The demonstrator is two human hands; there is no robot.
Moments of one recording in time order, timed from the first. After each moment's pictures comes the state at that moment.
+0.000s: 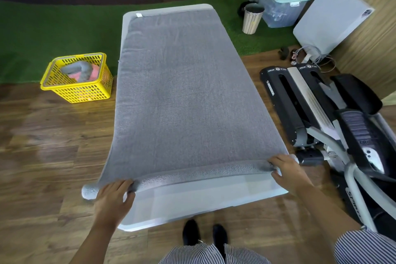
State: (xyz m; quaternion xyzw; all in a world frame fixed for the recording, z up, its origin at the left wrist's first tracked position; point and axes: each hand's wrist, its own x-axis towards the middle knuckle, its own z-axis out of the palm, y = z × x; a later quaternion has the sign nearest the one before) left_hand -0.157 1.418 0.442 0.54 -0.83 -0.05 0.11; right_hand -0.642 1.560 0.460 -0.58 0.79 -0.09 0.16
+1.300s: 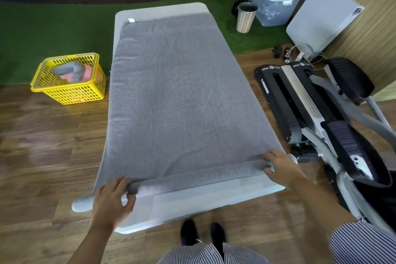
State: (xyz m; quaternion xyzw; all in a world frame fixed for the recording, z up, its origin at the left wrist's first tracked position) left_hand -0.167 1.422 0.451 0.55 -0.82 -0.08 0.08; right_hand -0.640 1.550 0.467 -0.57 0.81 -0.01 0.16
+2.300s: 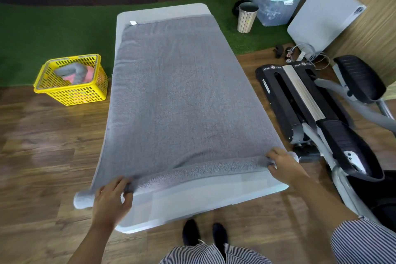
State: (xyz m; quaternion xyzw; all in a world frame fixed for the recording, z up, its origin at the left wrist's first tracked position) left_hand -0.163 1.418 0.451 0.59 -0.80 -0.09 0.08; right_hand -0.643 1.546 0.464 -0.55 0.81 -0.02 0.18
